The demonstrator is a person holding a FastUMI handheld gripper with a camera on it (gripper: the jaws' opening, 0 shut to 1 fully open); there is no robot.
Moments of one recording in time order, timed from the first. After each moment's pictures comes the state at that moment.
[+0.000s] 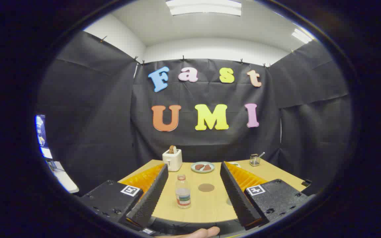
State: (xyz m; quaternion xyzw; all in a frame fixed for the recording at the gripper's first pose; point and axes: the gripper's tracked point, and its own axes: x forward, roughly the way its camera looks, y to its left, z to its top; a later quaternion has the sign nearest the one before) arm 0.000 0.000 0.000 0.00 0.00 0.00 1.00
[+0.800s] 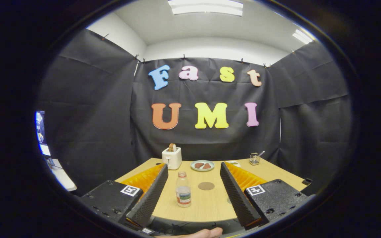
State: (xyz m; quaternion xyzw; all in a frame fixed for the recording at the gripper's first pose) arm 0.005 0.013 -0.019 0.00 0.00 0.00 1.00
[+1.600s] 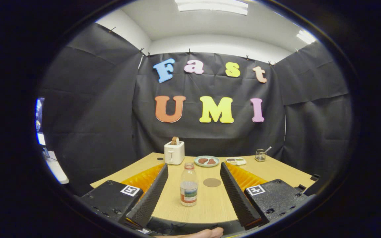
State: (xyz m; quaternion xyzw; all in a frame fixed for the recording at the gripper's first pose) arm 0.051 0.042 -0.085 -0.02 0.01 0.01 1.00
